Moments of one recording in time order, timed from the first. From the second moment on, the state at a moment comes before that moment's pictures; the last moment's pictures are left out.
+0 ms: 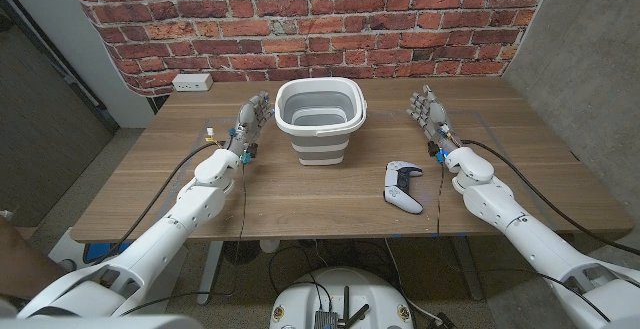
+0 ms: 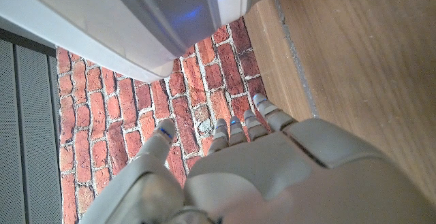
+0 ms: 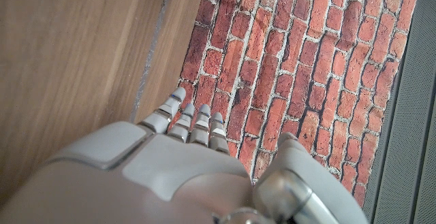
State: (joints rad) left arm 0.82 0.50 0.38 -1.28 -0.63 -0.30 -0.03; left_hand 0.02 0.07 0.70 0.02 0.17 0.03 -0.01 0.18 0.17 -0.01 -0.02 0.19 0.18 0.00 -0.03 0.17 0.17 0.13 -0.04 0.19 0.17; right arm -0.82 -0.50 -0.38 -1.27 0.62 0.32 0.02; right_hand 0.07 0.09 0.31 0.12 0.24 0.09 0.03 0.18 0.17 0.13 0.00 0.19 0.23 0.00 -0.03 0.19 0.45 0.15 -0.04 0.32 0.16
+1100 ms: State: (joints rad) left arm 0.86 0.53 0.36 -1.35 -0.60 -0.30 0.05; left_hand 0.02 0.07 0.71 0.01 0.17 0.04 -0.02 0.18 0.17 0.00 -0.03 0.19 0.18 0.01 -0.03 0.17 0.17 0.13 -0.04 0.19 0.17; right arm -0.84 -0.59 -0.42 -1.38 0.36 0.34 -0.13; right_hand 0.10 0.11 0.35 0.09 0.24 0.12 0.00 0.19 0.17 0.16 -0.01 0.19 0.20 0.03 -0.04 0.19 0.40 0.19 -0.04 0.30 0.16
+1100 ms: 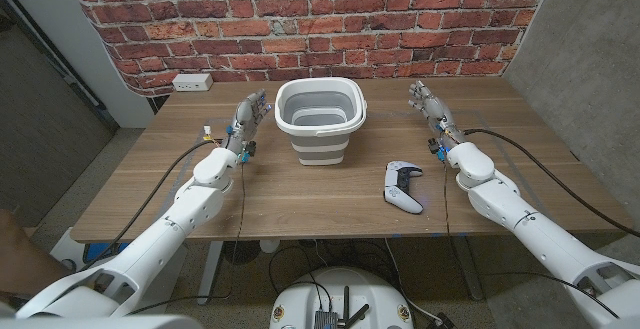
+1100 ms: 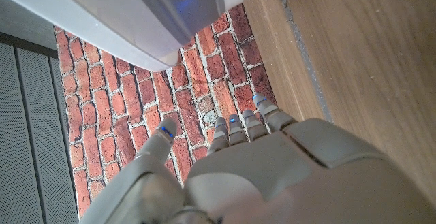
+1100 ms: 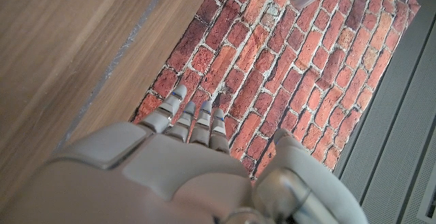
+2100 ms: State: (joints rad) left arm 0.92 0.56 0.31 -1.40 -0.60 -0.30 0.12; left_hand 0.02 0.07 0.71 0.01 0.17 0.05 -0.02 0.18 0.17 0.01 -0.04 0.20 0.18 0.01 -0.03 0.17 0.17 0.14 -0.04 0.19 0.17; right arm -0.96 -0.74 -0.40 -1.57 0.08 0.35 -0.24; right_hand 0.12 0.12 0.37 0.07 0.23 0.15 -0.02 0.20 0.17 0.17 -0.03 0.19 0.20 0.04 -0.03 0.20 0.38 0.21 -0.04 0.28 0.17
